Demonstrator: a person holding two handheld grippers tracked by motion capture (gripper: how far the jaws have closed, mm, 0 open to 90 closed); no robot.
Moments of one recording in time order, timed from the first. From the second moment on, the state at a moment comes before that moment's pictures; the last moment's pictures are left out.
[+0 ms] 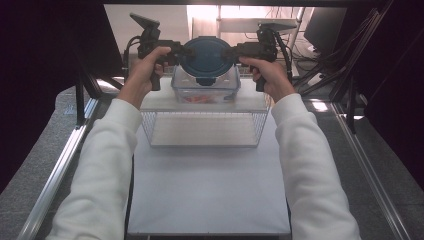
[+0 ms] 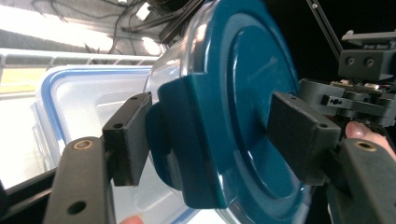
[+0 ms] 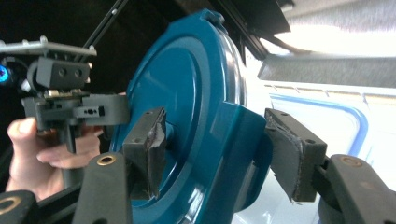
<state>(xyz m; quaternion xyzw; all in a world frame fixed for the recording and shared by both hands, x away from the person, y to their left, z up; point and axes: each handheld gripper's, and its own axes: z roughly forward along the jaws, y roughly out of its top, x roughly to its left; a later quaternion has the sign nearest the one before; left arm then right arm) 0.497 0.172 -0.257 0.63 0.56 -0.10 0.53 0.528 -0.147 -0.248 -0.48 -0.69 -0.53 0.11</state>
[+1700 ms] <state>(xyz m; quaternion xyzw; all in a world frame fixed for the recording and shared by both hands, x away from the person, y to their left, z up) 0.246 0.185 -0.439 0.74 0.47 0.11 0.46 0.298 -0.251 -0.400 -0.34 -0.79 -0.49 -0.15</state>
